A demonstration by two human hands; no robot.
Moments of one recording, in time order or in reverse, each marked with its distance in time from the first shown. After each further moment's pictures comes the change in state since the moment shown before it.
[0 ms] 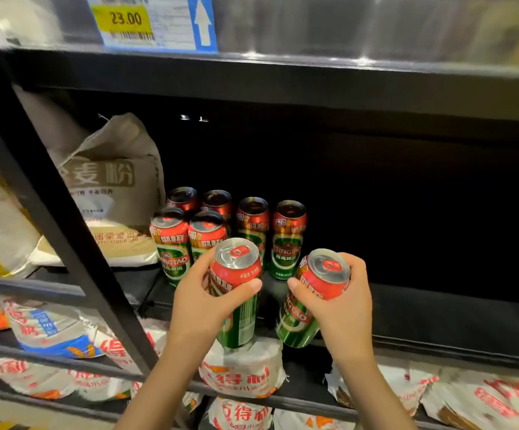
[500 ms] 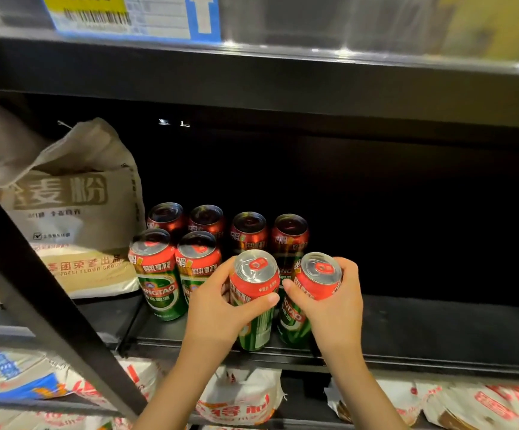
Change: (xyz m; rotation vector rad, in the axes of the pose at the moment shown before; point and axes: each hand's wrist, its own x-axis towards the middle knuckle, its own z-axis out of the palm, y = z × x) left_hand 0.053 -0.030 0.014 0.044 -0.167 0.046; right_hand 0.036 0.033 0.038 -0.102 0.116 0.055
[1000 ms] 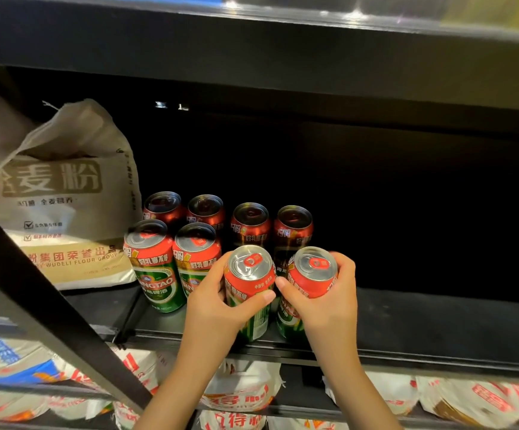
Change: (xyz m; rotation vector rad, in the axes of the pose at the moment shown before) left_hand -0.002 -0.013 -0.001 -0.036 0.012 0.009; right_hand -0.007 -0.002 0.009 0.072 -0.075 -0.046
